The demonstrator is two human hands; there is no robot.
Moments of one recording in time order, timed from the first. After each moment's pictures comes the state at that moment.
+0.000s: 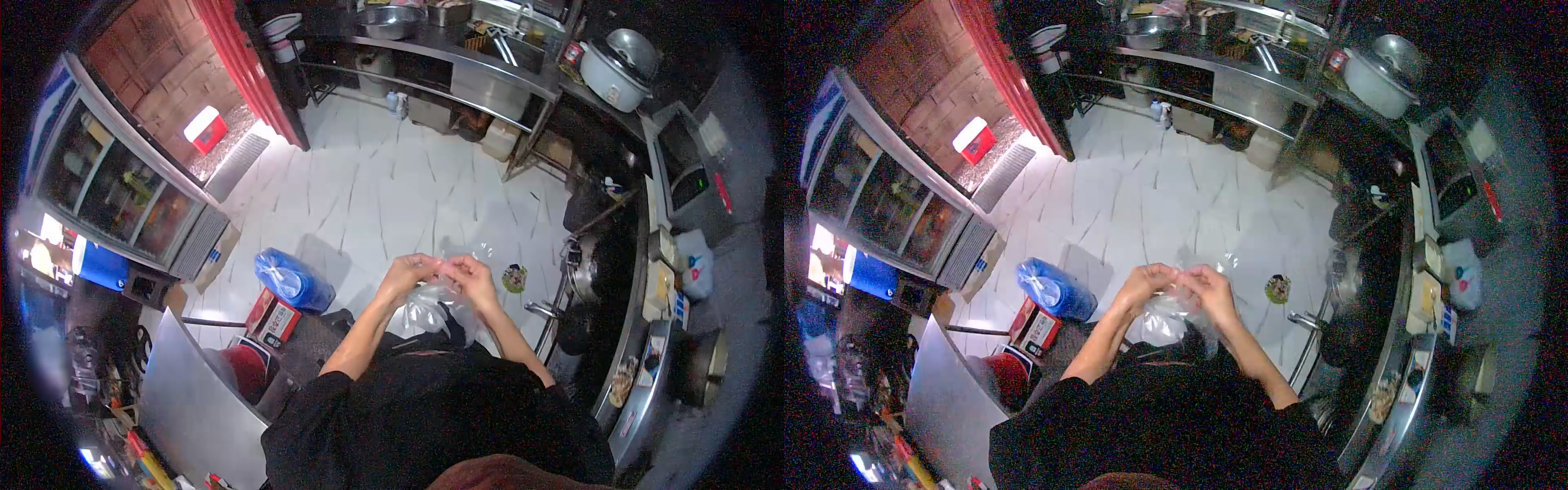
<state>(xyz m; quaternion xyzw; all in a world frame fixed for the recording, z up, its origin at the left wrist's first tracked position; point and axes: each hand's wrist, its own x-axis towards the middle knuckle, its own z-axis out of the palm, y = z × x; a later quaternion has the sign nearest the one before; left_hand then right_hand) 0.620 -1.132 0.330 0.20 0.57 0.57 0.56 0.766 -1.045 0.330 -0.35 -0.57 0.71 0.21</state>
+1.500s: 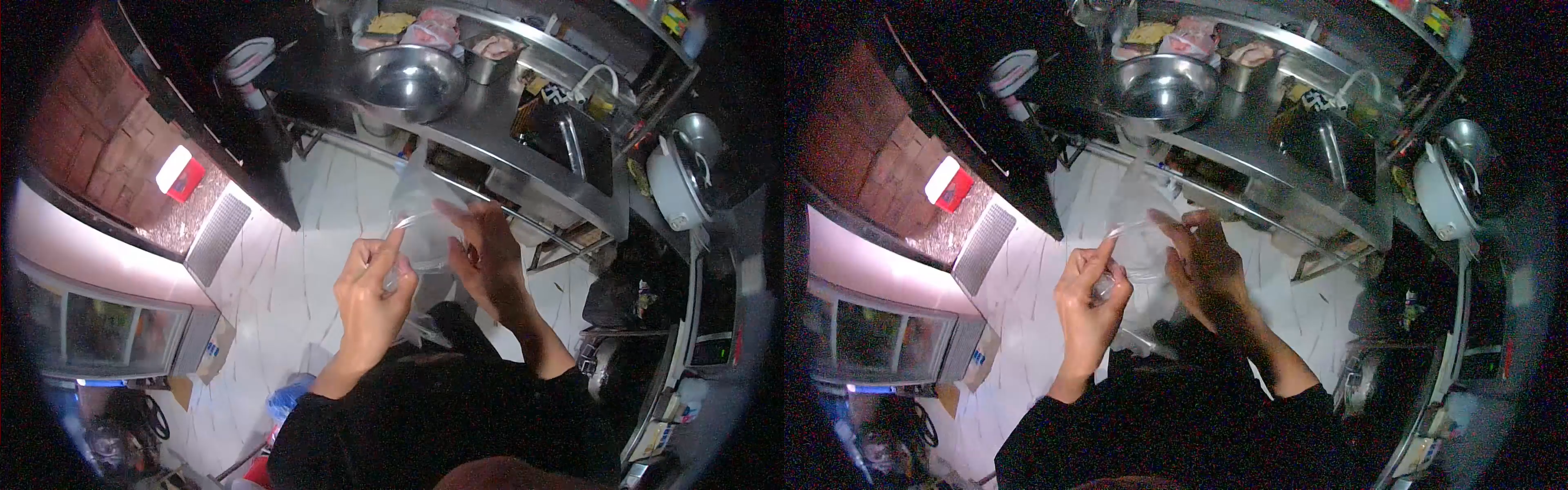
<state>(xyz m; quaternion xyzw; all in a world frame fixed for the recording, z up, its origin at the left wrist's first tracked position) 0.116 -0.685 0.495 0.43 0.73 0.53 -0.04 0.220 -0.565 0.506 -0.23 -0.90 0.24 0.28</state>
